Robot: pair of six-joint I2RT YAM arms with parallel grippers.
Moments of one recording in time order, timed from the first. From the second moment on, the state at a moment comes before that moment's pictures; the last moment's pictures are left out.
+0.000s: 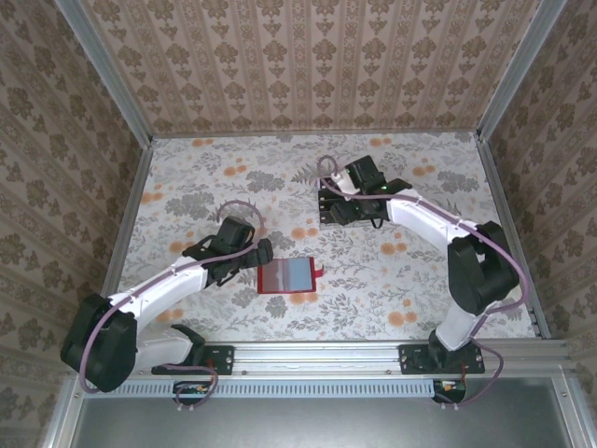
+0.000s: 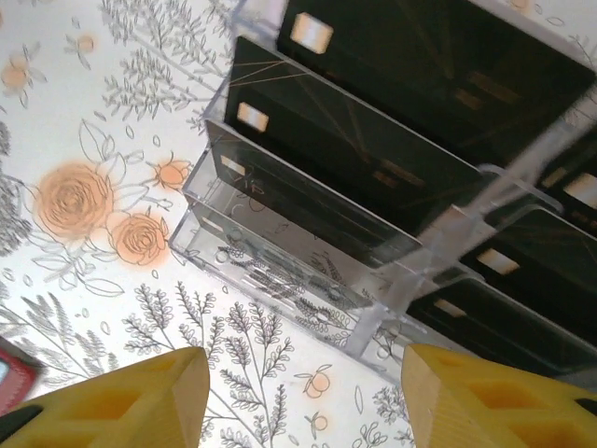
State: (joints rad) left arm -0.59 1.20 0.62 -0.39 -0.12 -0.64; right arm 0.48 1.74 1.28 -0.54 0.03 -0.18
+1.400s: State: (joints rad) left arm -0.54 1.21 0.62 -0.36 -0.06 -0.64; right arm 0.55 1.98 1.44 -0.58 0.26 -0.33
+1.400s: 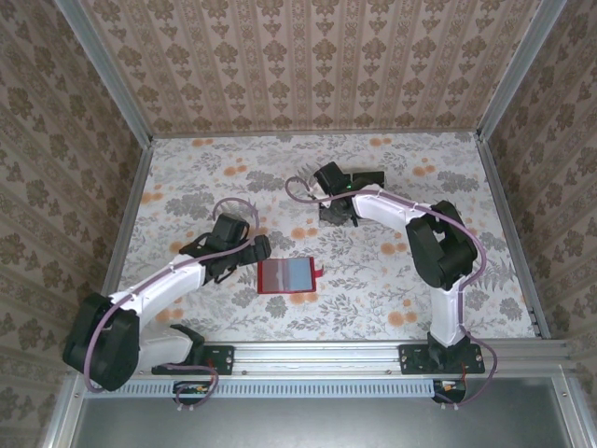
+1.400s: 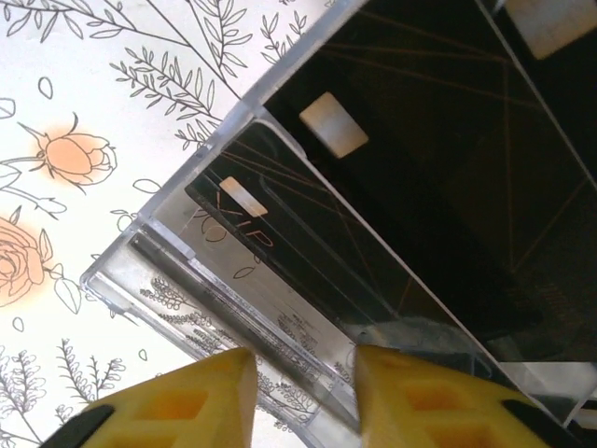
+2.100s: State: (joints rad) left arm -0.54 1.25 0.62 -0.32 -0.05 -0.64; right arm 0.55 1.96 1.41 -0.64 0.29 -0.06
